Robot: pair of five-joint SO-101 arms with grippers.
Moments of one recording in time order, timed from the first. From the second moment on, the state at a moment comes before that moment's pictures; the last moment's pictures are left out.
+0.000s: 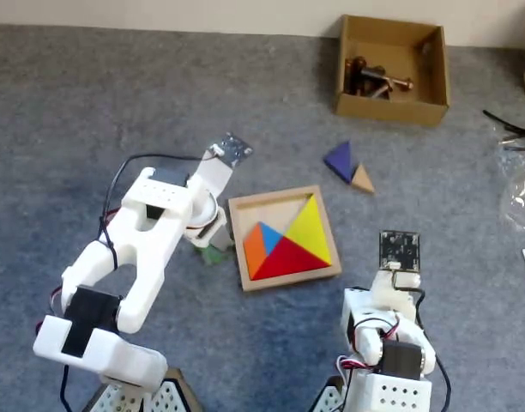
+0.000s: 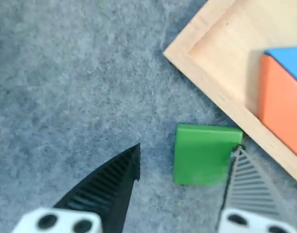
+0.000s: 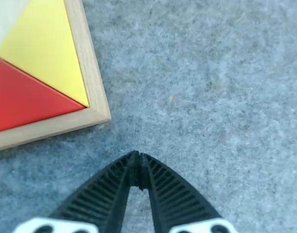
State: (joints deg) left arm 7.2 0.8 31.1 55.3 -19.8; right arm 3.2 -104.4 95.7 72.4 5.7
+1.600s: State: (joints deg) left arm 9.1 7.4 30.7 61.1 -29.1; right arm 3.2 -104.4 95.7 72.4 5.7
